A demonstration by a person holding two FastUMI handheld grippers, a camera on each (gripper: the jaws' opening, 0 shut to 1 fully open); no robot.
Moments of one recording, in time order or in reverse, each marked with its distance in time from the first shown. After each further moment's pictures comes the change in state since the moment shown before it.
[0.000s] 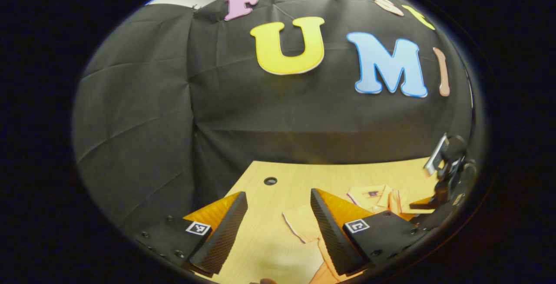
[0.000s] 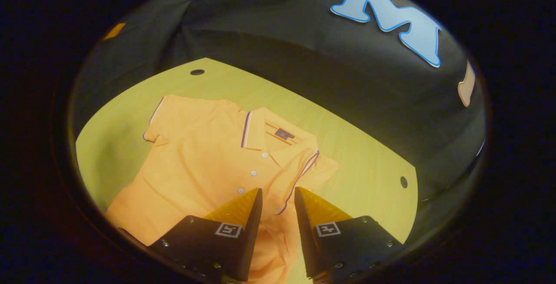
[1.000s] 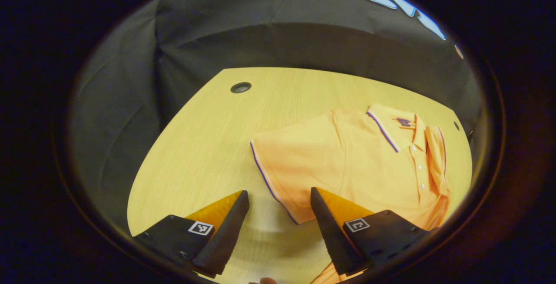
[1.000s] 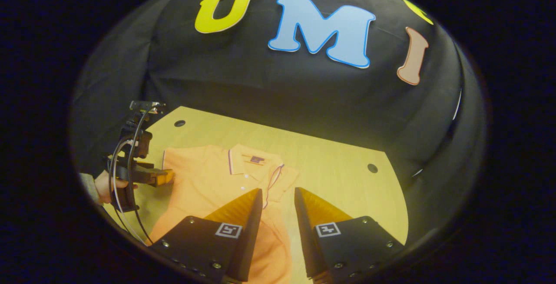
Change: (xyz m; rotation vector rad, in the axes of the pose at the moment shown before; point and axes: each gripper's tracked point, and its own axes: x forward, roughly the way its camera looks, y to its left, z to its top) left arm 0.132 -0.026 -0.217 -0.035 0.521 -0.042; right arm -0.125 -0.041 0.028 0.269 -0.146 -0.128
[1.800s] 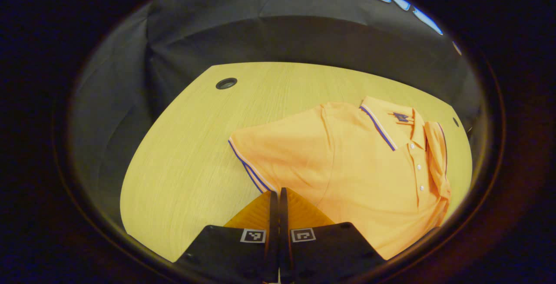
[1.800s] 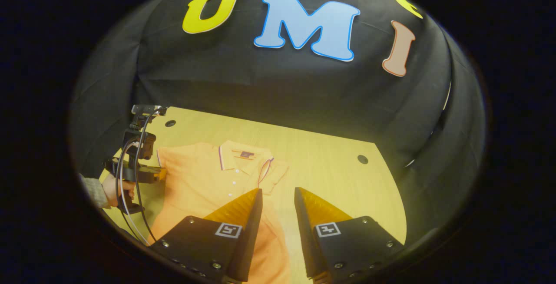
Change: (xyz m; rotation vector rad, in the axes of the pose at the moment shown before) left arm 0.011 -0.026 0.004 0.044 0.011 -0.022; right arm -0.008 -0.013 -0.013 0.042 0.033 -0.042
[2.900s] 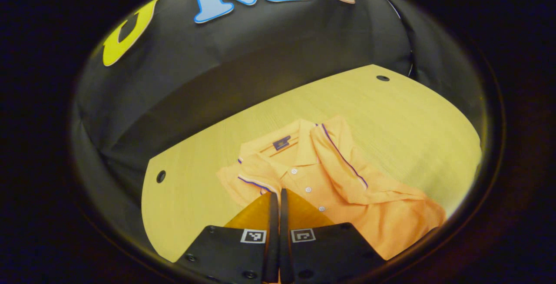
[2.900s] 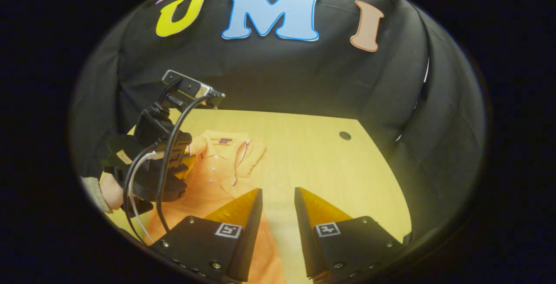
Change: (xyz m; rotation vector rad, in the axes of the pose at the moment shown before) left arm -0.062 -0.214 0.027 0.537 -0.176 -0.236; right arm -0.014 -0.048 -0.051 0.139 0.065 -0.075
